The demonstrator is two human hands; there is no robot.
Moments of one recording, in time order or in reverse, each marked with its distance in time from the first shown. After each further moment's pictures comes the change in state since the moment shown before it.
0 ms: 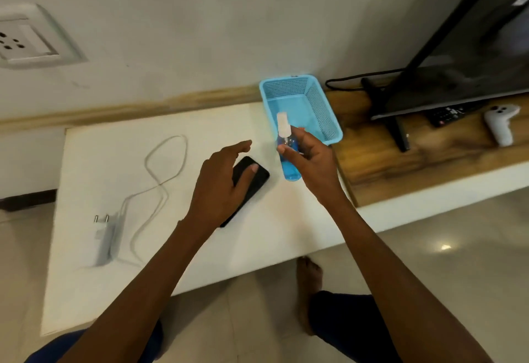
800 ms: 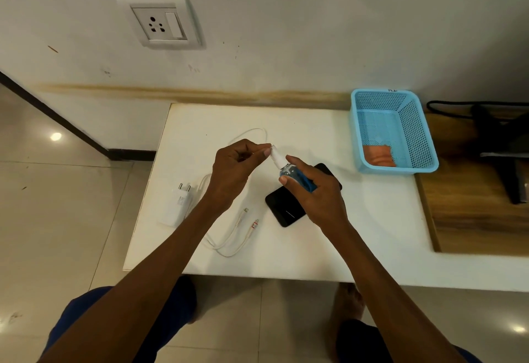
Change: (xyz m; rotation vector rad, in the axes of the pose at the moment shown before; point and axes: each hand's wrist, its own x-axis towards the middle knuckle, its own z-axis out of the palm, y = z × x) left_hand -0.009 -0.055 -0.071 -0.641 0.268 -0.405; right_hand -0.028 0.004 0.110 -0.092 -0.326 -0.081
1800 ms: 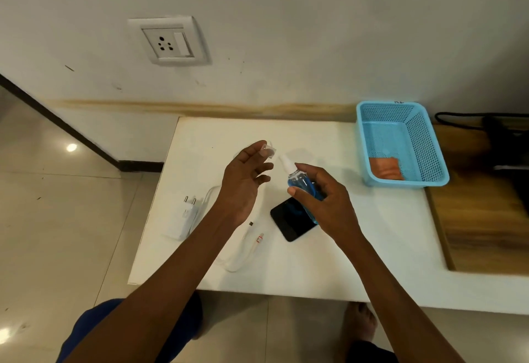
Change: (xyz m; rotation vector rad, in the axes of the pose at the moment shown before) left_hand 0.002 0.011 0.014 -0.525 0.037 -0.260; right_hand 0.011 -0.003 -0.015 -0.010 -0.054 0.047
